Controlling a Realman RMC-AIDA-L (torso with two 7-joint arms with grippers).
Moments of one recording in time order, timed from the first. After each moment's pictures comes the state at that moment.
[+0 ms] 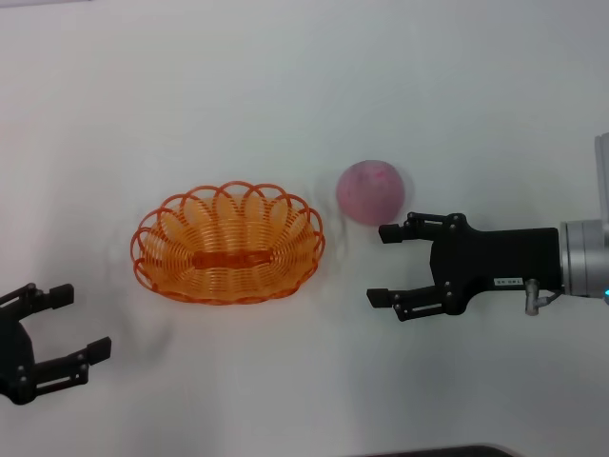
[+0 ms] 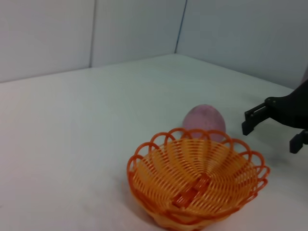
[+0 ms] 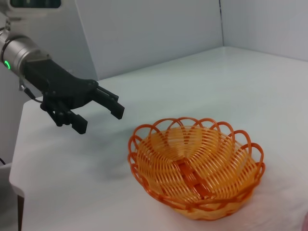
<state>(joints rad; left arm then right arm) -0.20 -2.16 0.34 0.85 2.31 1.78 -1.09 0.42 2.09 -0.80 -0.47 -2.04 -1.50 1.05</state>
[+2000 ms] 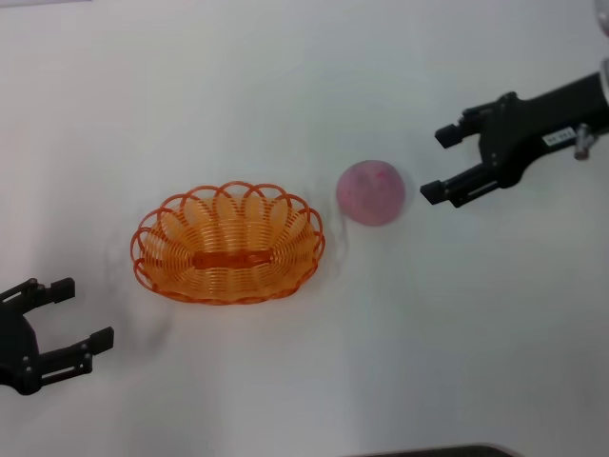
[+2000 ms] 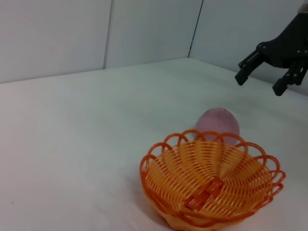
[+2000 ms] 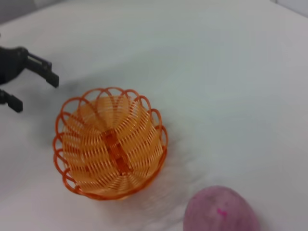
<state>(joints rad) -0.21 -2.16 0.32 0.81 2.31 1.75 -1.10 0.63 2.08 -0.77 -1.03 -2.45 -1.69 1.72</state>
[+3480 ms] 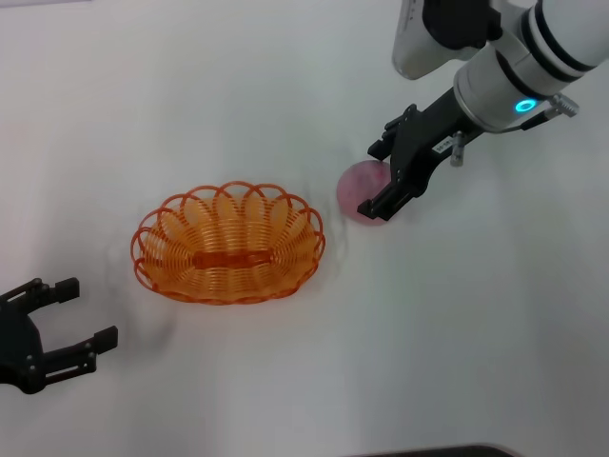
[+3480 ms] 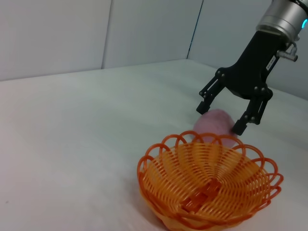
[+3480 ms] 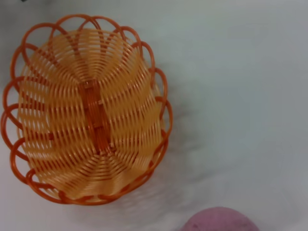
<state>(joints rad) -0.22 -2.16 0.32 0.80 2.31 1.75 -1.11 0.81 2.10 -1.18 -0.83 -2.52 -1.37 1.89</state>
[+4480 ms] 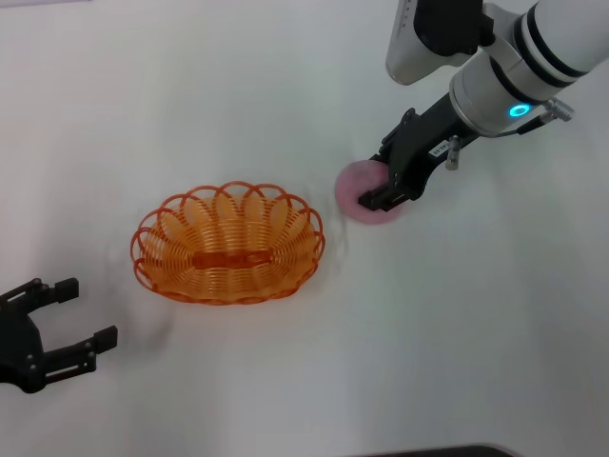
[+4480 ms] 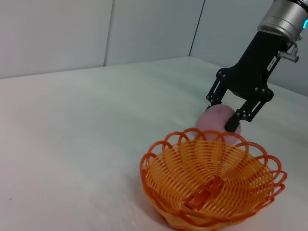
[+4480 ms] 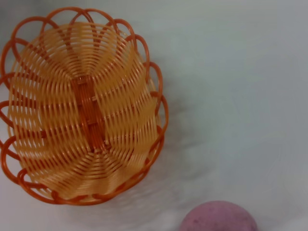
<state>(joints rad) -0.22 -2.16 0.33 0.80 2.31 1.73 -1.11 0.82 2.10 -1.21 -0.81 -2.51 -1.34 1.92</state>
